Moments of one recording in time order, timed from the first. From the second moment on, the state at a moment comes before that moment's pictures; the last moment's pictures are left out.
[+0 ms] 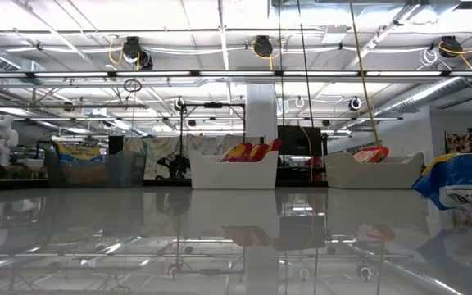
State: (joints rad) left arm -0.53 1.61 1.20 0.09 -0.08 -1.32; right arm 0.70 1.91 1.02 1.20 1.02 -1.86
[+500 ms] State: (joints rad) left arm -0.49 1.61 1.20 0.08 -0.10 -1.20; right arm 0.70 1.91 1.02 1.28 1.09 -1.90
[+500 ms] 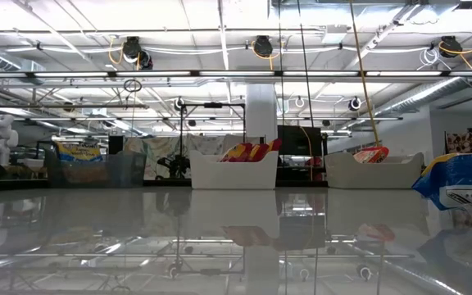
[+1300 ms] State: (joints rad) left arm -0.35 1.48 1.20 0.00 -0.09 -1.03; right arm 0.77 1.80 1.01 1.28 1.10 -1.88
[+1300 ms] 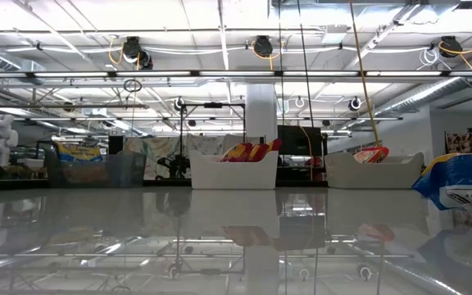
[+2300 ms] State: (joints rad) left arm 0.13 1.18 1.20 -0.90 -0.29 -0.87; right arm 0.70 1.69 0.84 1.27 1.04 -1.57
